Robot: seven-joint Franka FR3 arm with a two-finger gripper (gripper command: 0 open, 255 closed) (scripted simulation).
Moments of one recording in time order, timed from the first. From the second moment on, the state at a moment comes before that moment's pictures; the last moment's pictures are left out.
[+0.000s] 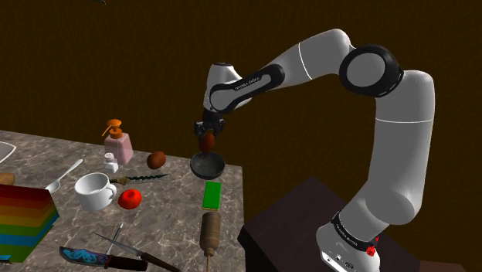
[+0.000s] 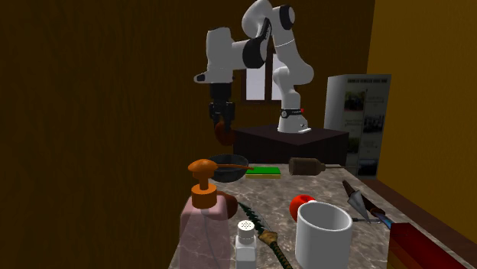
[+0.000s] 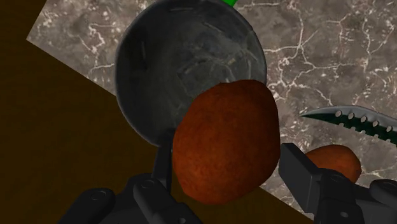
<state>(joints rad) 0.06 0.49 0.23 -1.84 -0.10 2.34 0.38</state>
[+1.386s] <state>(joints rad) 0.08 0.64 0.21 -1.84 -0.14 2.48 0.40</state>
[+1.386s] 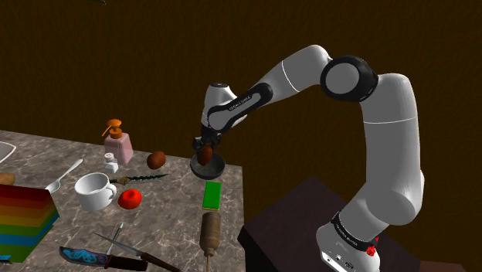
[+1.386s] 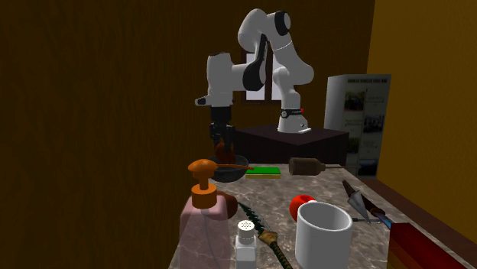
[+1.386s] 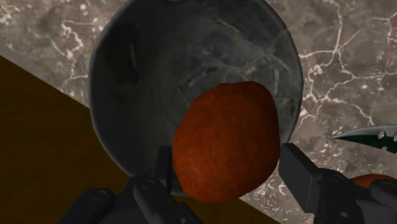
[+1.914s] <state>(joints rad) 0.07 0.61 0.21 -1.85 -0.13 2.45 0.39</state>
